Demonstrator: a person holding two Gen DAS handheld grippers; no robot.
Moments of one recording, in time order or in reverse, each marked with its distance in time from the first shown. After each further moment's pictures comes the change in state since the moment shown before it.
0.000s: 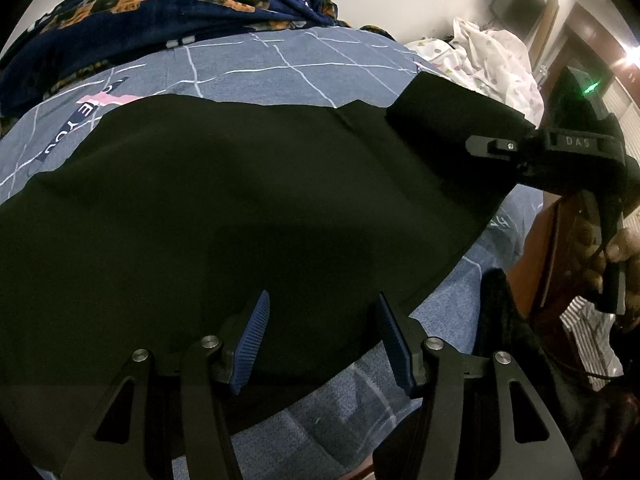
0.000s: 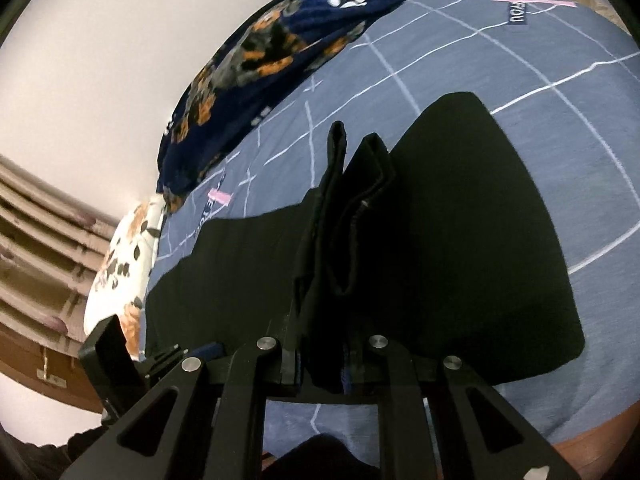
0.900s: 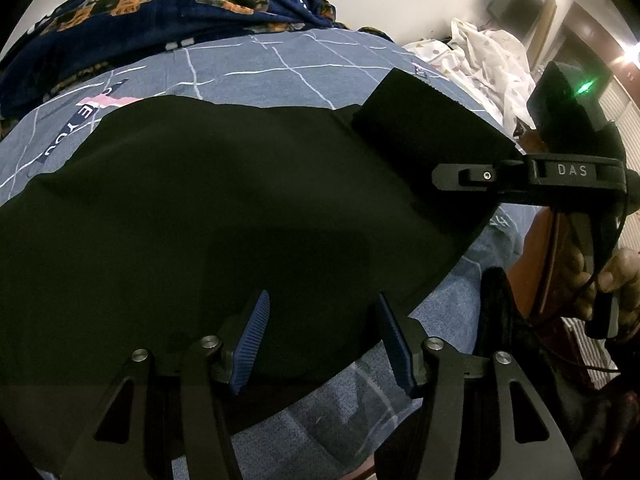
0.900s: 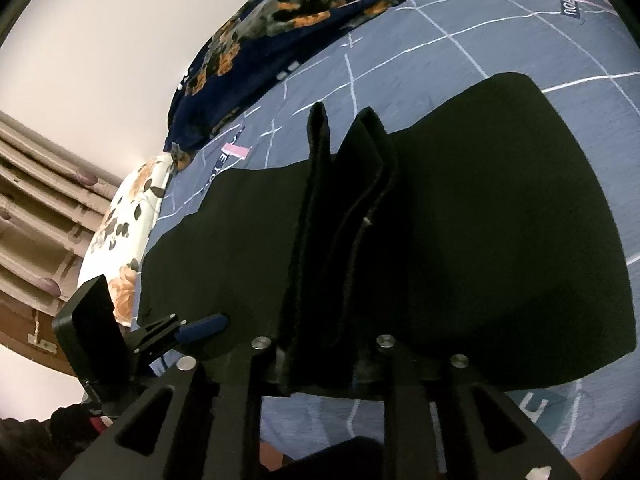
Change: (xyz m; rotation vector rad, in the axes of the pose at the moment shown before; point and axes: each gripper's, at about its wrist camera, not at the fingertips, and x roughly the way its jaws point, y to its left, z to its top) left arm 0.000 0.001 0.000 0.002 -0.006 -0.003; right arm 0.040 0.030 -0.016 -0.090 0.093 0.012
